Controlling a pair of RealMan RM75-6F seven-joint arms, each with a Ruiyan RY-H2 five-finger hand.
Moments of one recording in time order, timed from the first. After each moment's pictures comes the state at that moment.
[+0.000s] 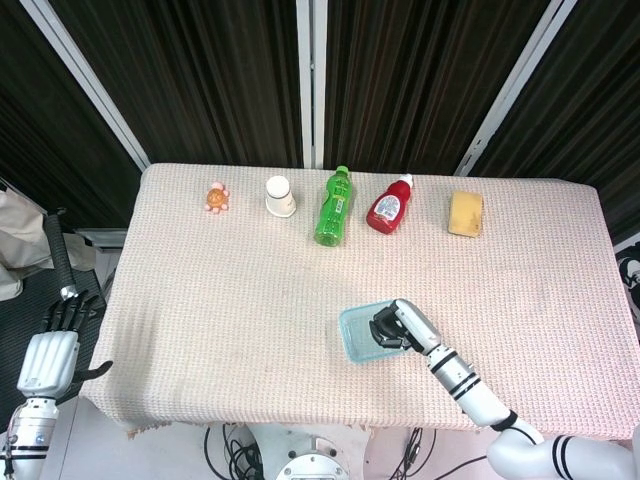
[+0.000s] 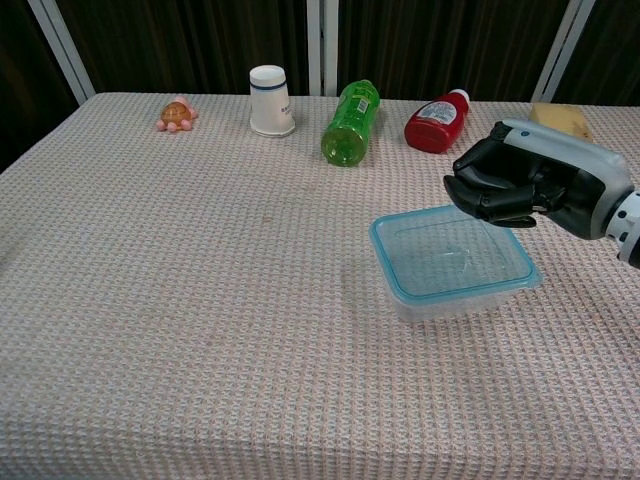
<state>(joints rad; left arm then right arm) -0.10 -1.23 -0.02 -1.58 1.46 1.42 0.07 0.55 -1.52 0.06 -1.51 -1.50 1.06 0.71</state>
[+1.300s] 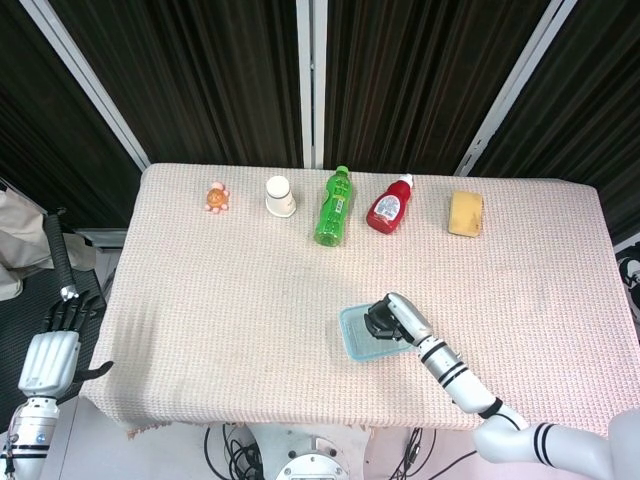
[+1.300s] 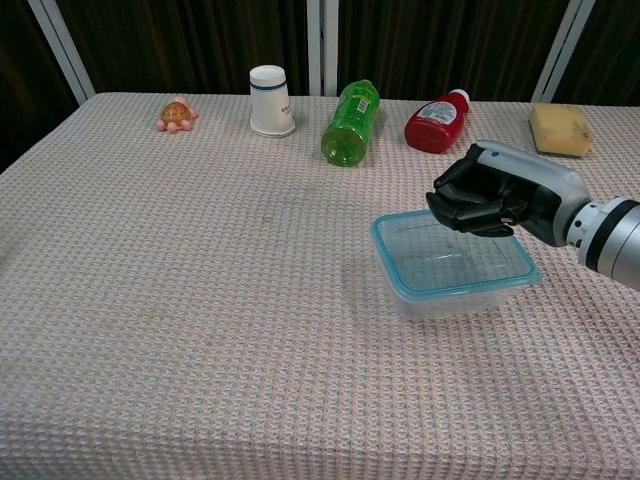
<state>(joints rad) -0.11 -1.23 -0.02 -1.57 1.45 1.41 0.06 0.58 -1.59 0.10 -1.41 -1.45 0.99 0.72</state>
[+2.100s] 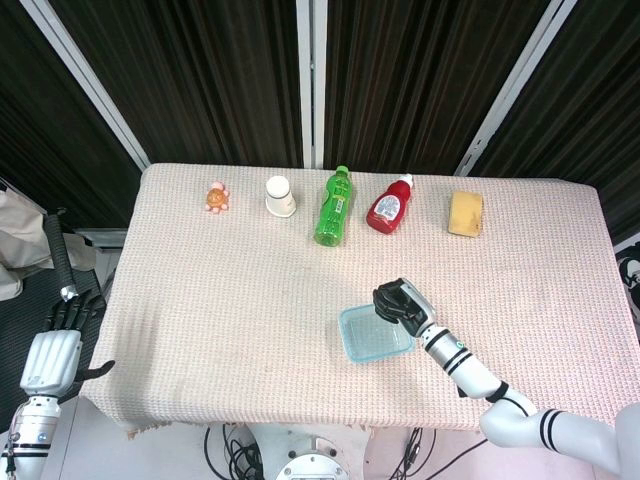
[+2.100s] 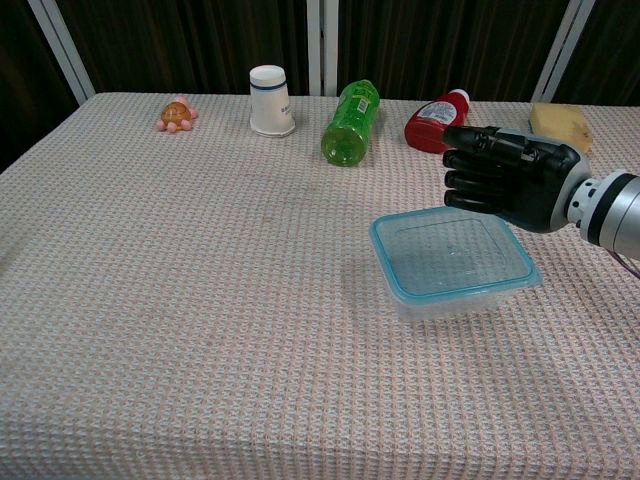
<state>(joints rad) -0.11 -1.23 -0.02 -1.58 1.45 1.40 0.07 0.64 -1.57 0.11 -1.32 -1.53 0.90 1.69</state>
